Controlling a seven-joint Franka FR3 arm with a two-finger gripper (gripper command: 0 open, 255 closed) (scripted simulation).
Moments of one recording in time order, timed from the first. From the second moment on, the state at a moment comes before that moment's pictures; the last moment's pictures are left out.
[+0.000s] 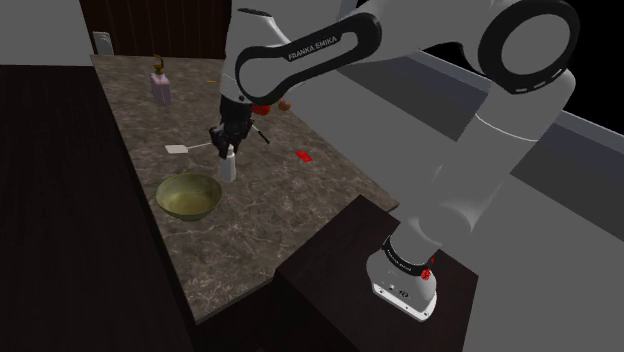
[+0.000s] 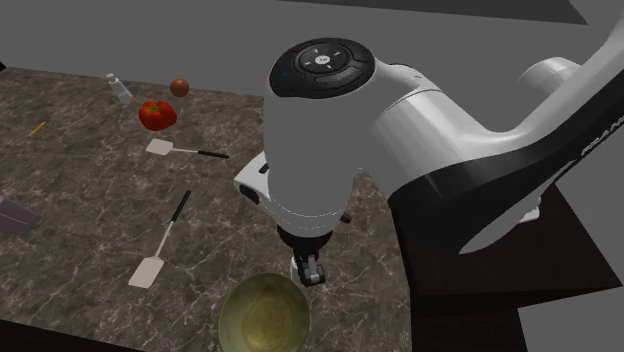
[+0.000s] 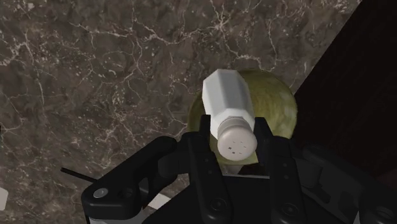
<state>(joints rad) 0.12 0.03 0.26 -2.18 0.06 2.31 0.15</state>
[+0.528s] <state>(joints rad) 0.18 0.31 0.27 -1.76 -0.04 2.16 0.25</state>
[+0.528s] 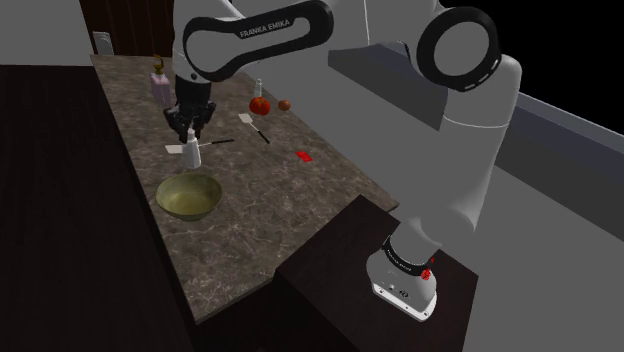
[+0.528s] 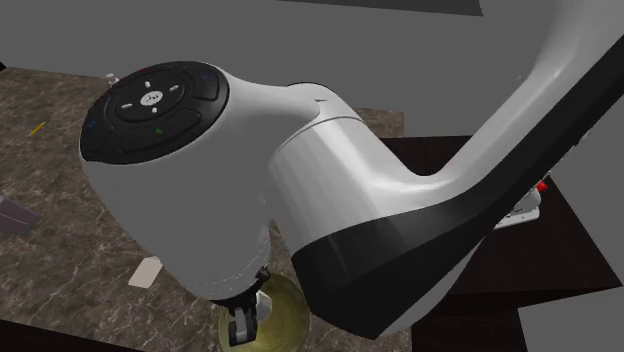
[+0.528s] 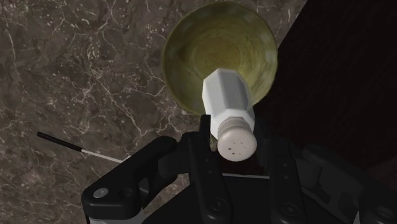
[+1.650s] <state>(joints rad) 0.20 0.44 0.25 -1.77 -0.08 2.30 0.27</state>
